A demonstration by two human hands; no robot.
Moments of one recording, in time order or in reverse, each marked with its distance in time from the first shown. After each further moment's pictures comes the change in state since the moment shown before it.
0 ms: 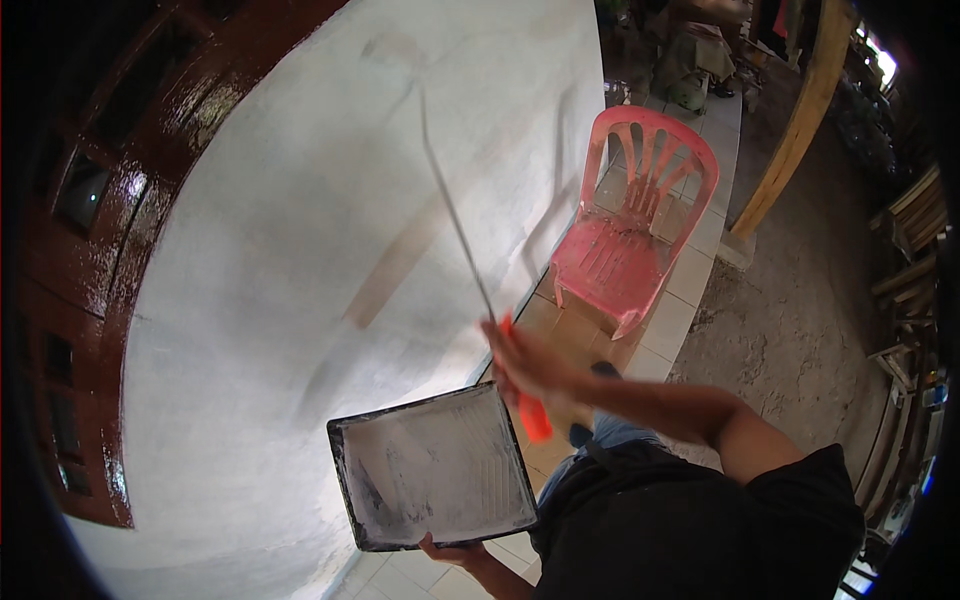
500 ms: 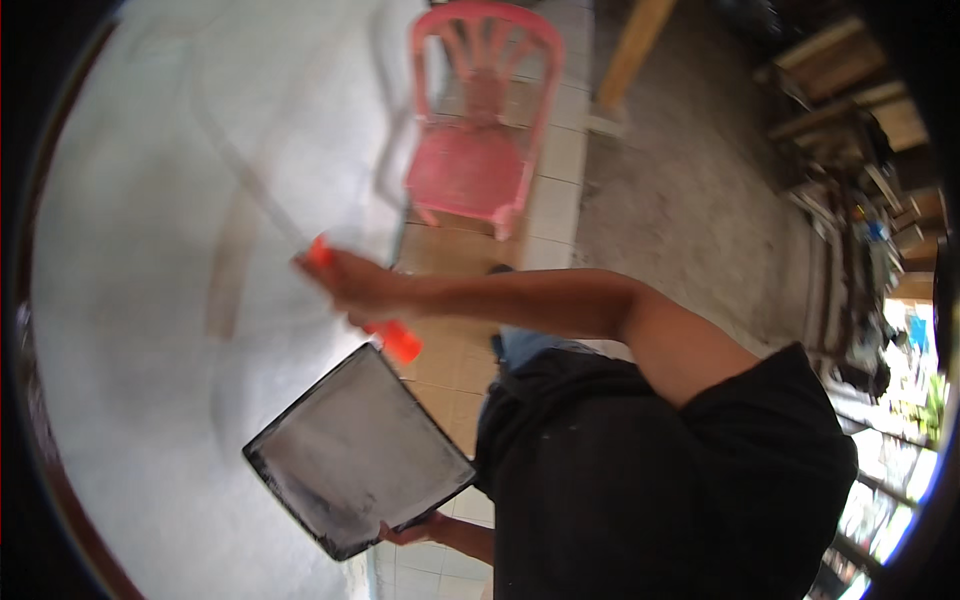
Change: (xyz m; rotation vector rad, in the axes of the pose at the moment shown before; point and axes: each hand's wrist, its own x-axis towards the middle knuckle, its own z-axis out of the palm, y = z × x) left_hand -0.019 -0.042 0.018 0.112 0.092 0.036; right_hand 0.021 -0.031 -0.093 -0.045 0.051 -0.147
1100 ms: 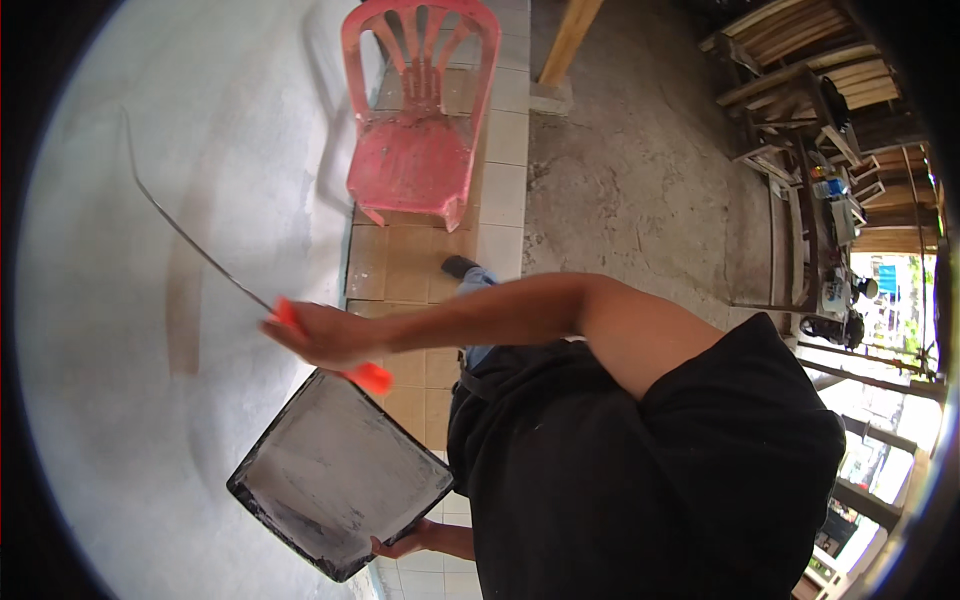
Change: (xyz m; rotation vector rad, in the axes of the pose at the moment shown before) left_hand -0.051 -0.032 0.059 0.082 0.050 0.045; right_hand -0.007 0.005 -0.062 -0.129 -0.015 -0.142
